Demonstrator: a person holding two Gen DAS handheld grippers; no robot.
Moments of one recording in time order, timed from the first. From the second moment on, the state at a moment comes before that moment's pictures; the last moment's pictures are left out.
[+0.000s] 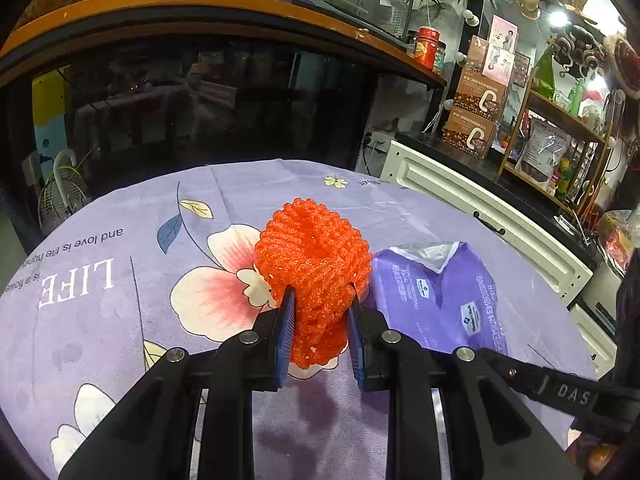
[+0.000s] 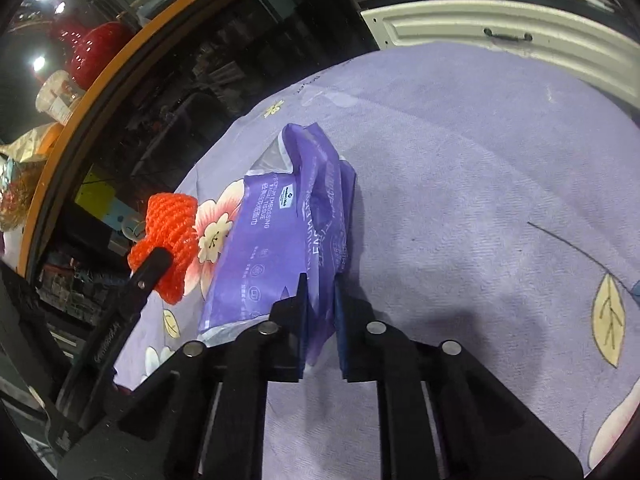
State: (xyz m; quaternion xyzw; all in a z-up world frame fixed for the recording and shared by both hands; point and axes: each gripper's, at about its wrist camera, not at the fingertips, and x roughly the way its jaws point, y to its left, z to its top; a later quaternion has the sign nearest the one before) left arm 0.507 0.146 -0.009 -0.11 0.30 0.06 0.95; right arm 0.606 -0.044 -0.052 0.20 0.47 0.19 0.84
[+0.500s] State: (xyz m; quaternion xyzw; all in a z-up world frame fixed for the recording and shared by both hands) left arm 0.499 0.121 0.005 -0.09 0.27 0.01 0.96; right arm 0.525 -0.114 -0.006 0.10 0.38 0.17 0.90
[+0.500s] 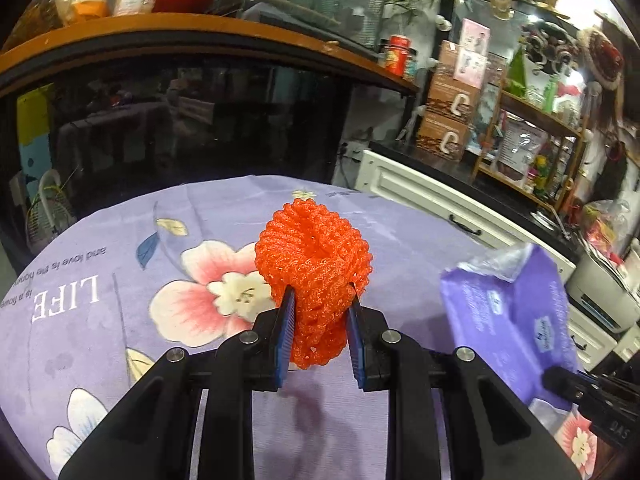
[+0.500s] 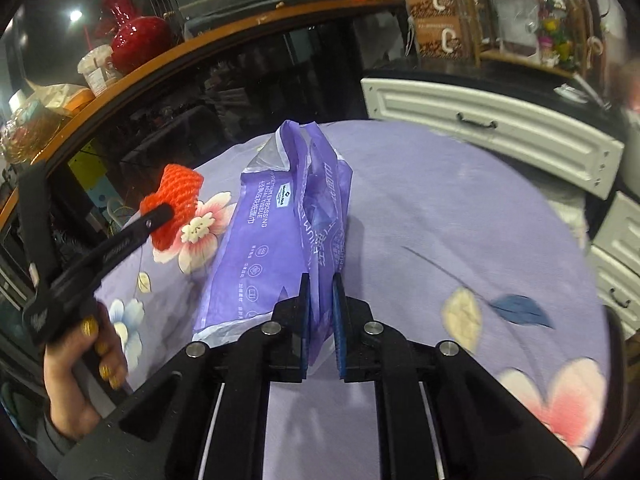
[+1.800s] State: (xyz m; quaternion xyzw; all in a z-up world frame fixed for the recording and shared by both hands) left arm 0.356 -0.211 0.007 0.04 0.29 -0.35 0.89; right arm 0.356 -0.440 -0.127 0.13 0.43 -0.10 0.89
